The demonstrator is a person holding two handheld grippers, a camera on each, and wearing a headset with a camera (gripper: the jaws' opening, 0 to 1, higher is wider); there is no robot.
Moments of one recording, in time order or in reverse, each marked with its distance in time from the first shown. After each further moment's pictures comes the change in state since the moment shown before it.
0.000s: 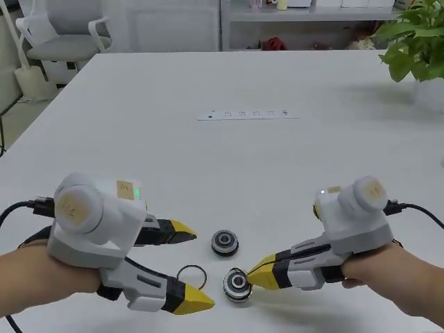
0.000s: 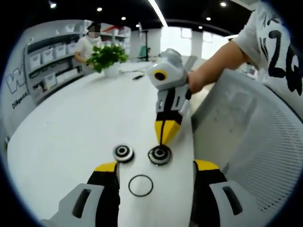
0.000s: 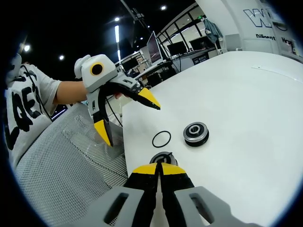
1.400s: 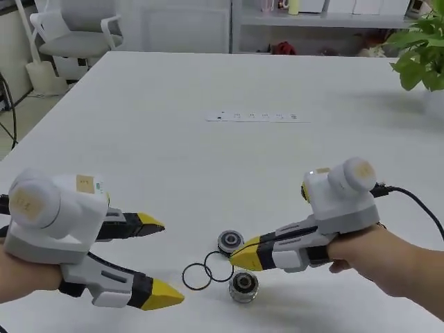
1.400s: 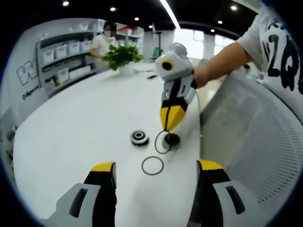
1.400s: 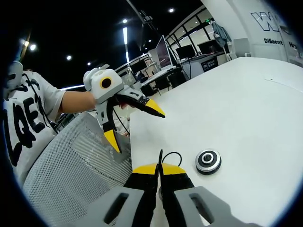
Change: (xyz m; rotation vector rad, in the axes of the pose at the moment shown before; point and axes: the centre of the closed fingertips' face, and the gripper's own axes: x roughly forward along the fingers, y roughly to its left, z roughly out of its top) left arm -0.040 0.016 -0.021 -0.062 -0.014 0.099; right arm 0.020 0.016 0.042 -0.038 -0.023 0.070
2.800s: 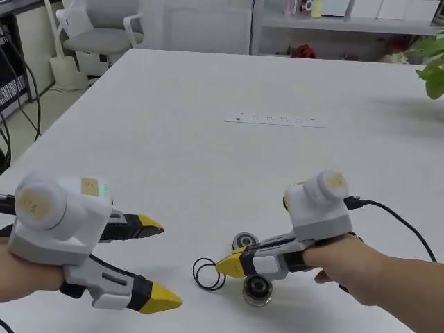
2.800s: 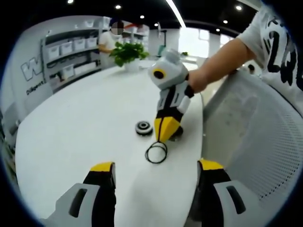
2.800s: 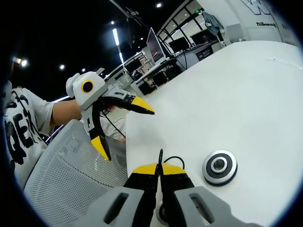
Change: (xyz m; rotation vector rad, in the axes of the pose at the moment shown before) left arm -0.011 0.005 -0.018 -0.026 0.019 0.036; right arm 0.043 -0.011 -0.008 0.128 0.030 0.018
